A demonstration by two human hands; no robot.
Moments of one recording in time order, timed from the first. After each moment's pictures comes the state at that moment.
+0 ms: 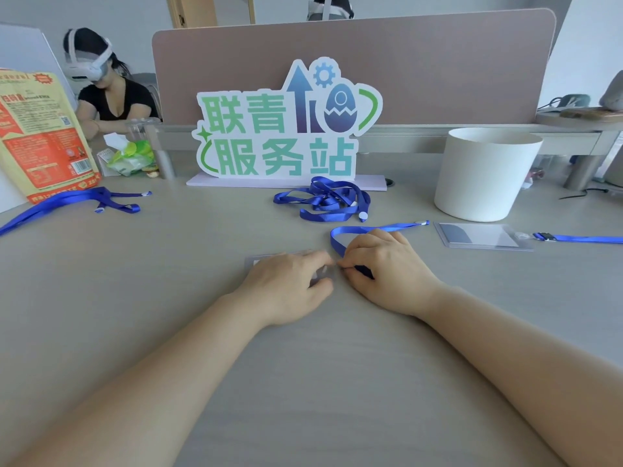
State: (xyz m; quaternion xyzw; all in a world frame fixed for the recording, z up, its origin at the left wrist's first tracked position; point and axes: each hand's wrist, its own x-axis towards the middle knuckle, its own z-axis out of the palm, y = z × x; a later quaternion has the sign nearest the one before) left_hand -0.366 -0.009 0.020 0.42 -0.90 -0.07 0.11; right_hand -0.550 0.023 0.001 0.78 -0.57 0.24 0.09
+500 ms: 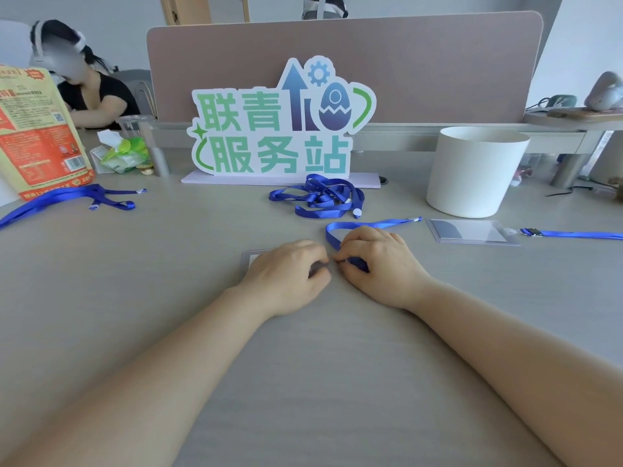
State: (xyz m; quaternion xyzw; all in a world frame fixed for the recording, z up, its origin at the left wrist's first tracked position) left_hand -0.373 -0.014 0.012 0.41 -0.89 -0.06 0.18; right_hand -0.551 0.024 -0.003 0.75 -0.61 0.27 0.02
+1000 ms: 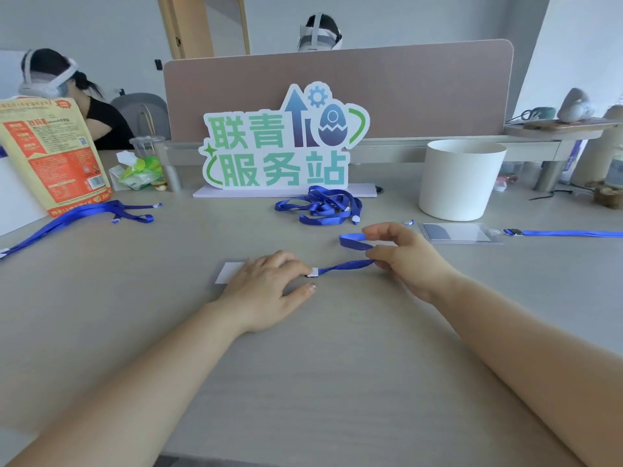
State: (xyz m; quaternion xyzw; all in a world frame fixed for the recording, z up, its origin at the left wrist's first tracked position) left_hand -0.322 0.003 0.009 0.40 -0.91 -0.04 0.11; right_hand -0.558 0.053 0.022 0.49 -0.59 0.53 -0.36
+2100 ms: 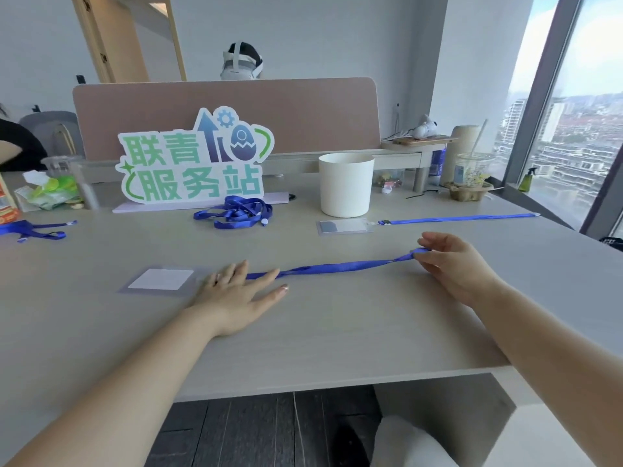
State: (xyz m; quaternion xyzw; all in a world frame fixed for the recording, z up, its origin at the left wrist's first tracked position) left_hand -0.405 0.089 0.009 0.47 -0.88 -0.06 -0.03; right_hand -0.731 0.226 0.015 0.30 -0.60 0.68 -0.30
